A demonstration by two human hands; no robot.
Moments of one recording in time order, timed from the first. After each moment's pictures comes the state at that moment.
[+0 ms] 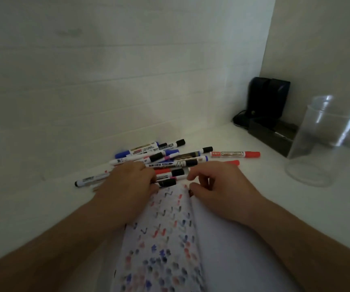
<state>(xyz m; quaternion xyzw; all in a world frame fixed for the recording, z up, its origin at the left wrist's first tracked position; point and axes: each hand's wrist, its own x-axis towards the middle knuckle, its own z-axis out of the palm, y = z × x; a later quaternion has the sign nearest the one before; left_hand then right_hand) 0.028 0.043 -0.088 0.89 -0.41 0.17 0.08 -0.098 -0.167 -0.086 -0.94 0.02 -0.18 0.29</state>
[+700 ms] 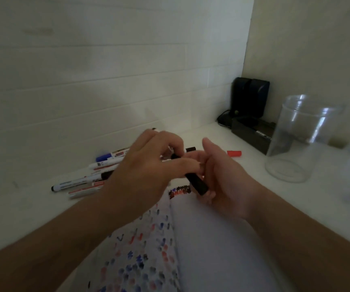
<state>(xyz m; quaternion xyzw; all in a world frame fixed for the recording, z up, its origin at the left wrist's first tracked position) -0.025 -0.006 -0.038 0.73 -0.58 0.28 0.23 -0.108 -0.181 -0.065 -0.57 0.08 -0.01 0.82</state>
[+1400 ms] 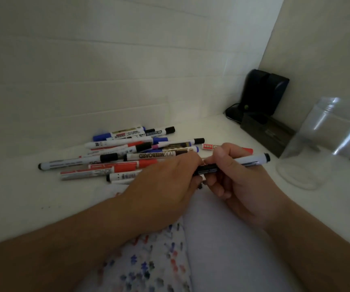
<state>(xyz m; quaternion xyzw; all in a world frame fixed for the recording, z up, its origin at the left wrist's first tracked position) -0.014 -0.017 -0.094 0.78 -0.55 0.11 0.28 -0.107 -0.182 -0.080 -0.66 0.01 -0.16 0.73</state>
